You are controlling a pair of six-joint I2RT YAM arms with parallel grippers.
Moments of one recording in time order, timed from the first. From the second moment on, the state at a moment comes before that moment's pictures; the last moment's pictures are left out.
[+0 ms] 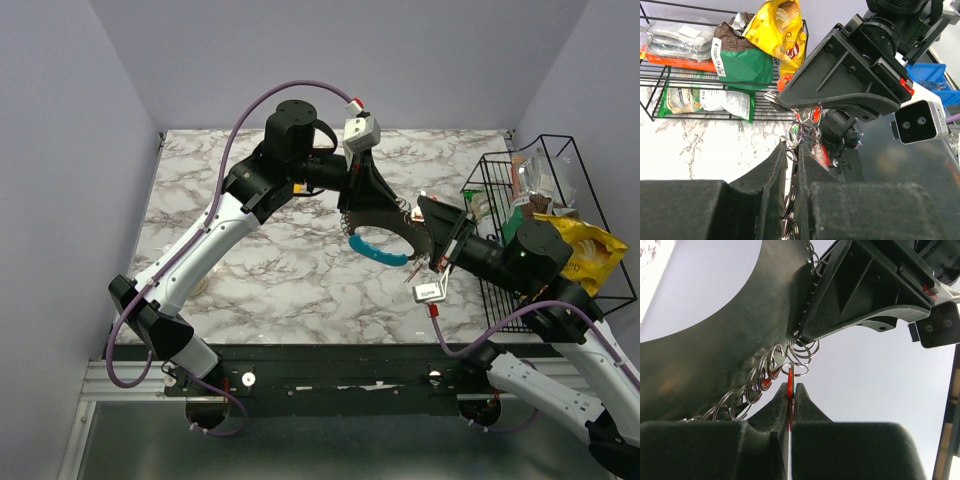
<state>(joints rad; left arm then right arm) -0.72 1.55 1.78 -0.37 0.98 -0.06 0.68 0.68 1.05 -0.44 -0.29 -1.99</state>
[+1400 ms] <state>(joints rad) -0.64 1.51 1.60 -0.21 1.04 -0.32 0.68 0.76 1.11 -0.62 -0.34 -1.99</state>
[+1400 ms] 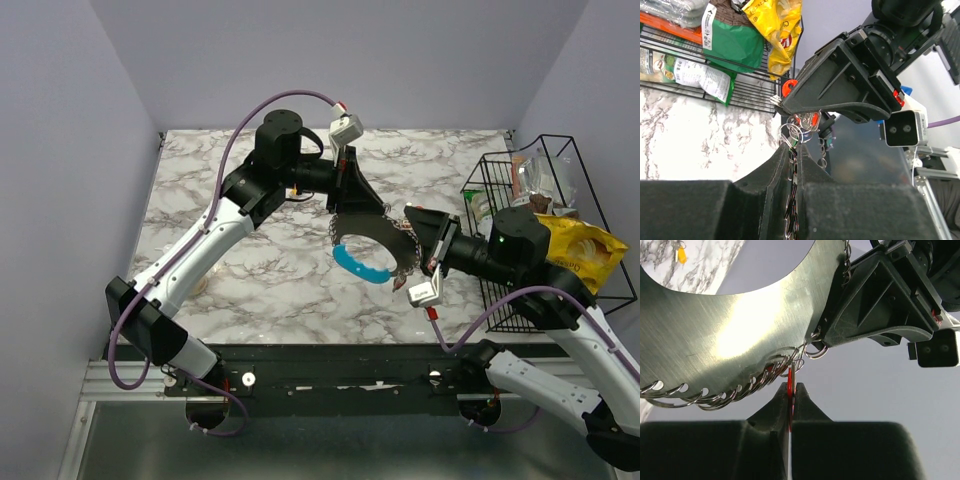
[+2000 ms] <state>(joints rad) -0.58 1.47 1.53 -0.07 1.08 -0.26 0.69 0.77 1.07 -0.35 -0.44 -1.99</state>
